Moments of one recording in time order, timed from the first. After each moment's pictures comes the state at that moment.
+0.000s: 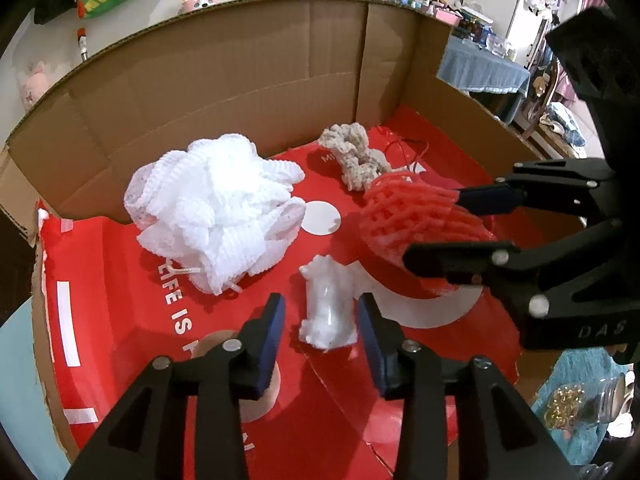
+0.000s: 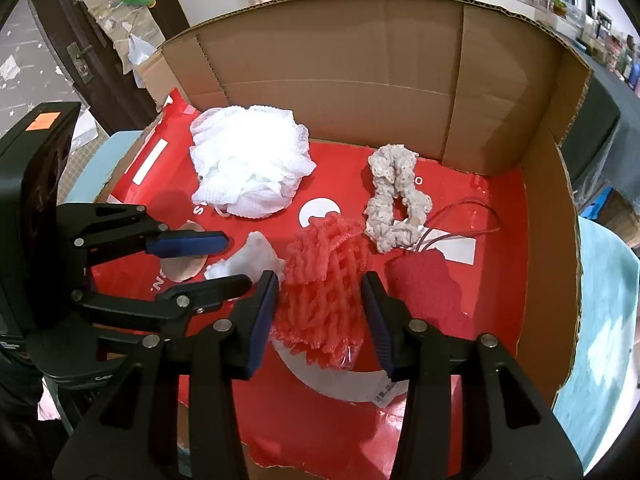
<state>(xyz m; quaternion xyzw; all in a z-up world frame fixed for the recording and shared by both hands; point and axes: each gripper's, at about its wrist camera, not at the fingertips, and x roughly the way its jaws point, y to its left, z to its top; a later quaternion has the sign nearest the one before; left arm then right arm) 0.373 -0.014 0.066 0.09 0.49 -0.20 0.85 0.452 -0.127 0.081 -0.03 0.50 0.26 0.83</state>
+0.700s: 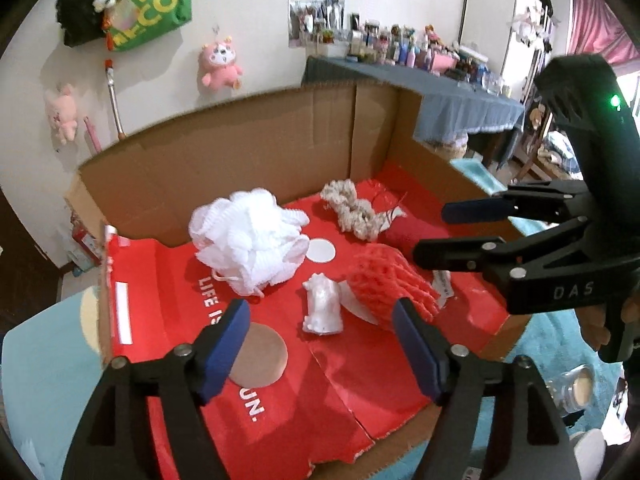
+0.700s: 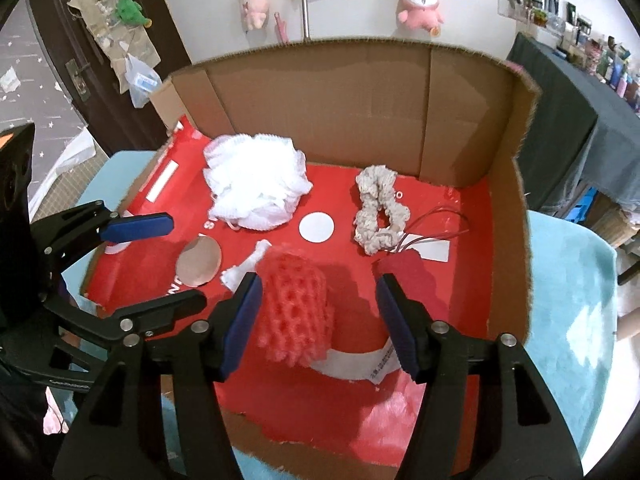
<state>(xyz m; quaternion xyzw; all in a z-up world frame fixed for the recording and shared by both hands) 0.324 0.001 0.119 0.07 0.40 -0.18 0.89 0.422 -0.144 0.118 -0.02 0.46 0.24 0.86</state>
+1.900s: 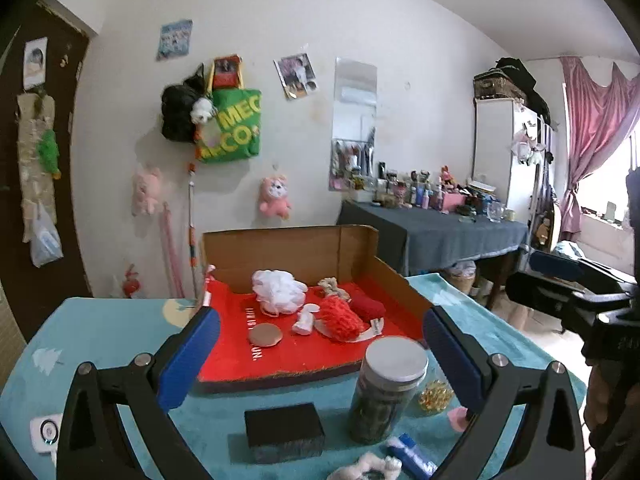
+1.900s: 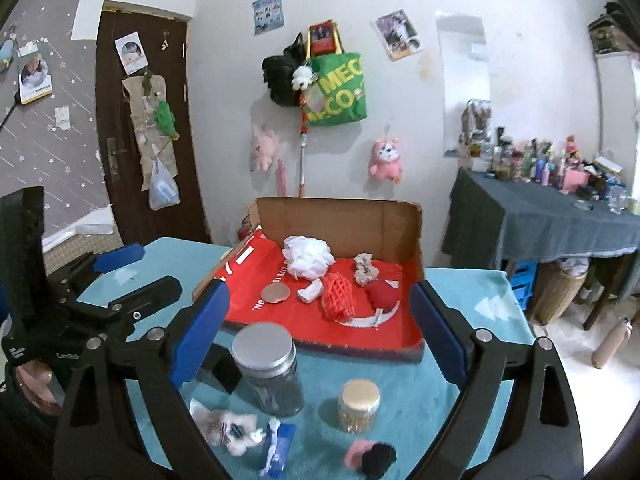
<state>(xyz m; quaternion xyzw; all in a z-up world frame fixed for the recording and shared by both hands) 0.079 0.014 0.176 0.00 0.15 -0.10 0.98 0.131 -0.181 0.208 0.00 0.18 0.17 0.97</state>
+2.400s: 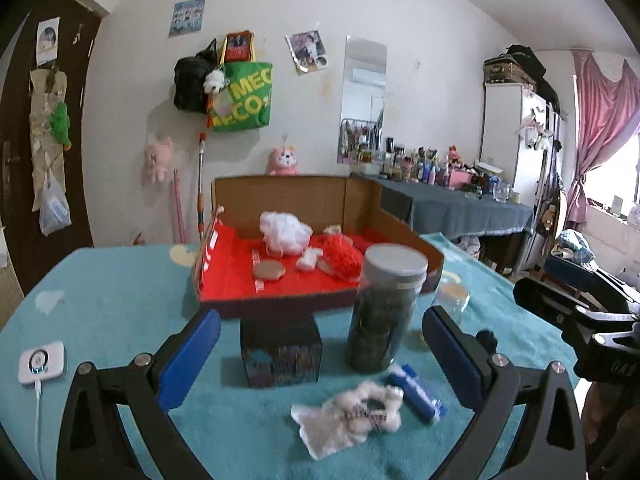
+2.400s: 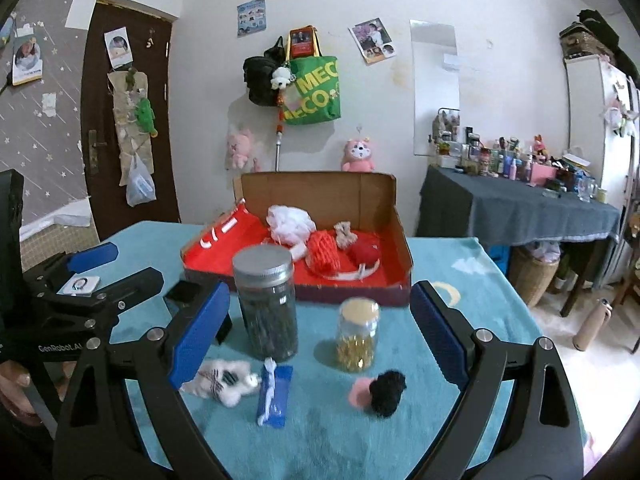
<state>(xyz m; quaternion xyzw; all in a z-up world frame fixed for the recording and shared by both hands) 0.044 0.016 0.116 -0.01 0.20 -0.09 0.98 0.075 -0.175 0.139 0.00 0.17 0.12 0.98</state>
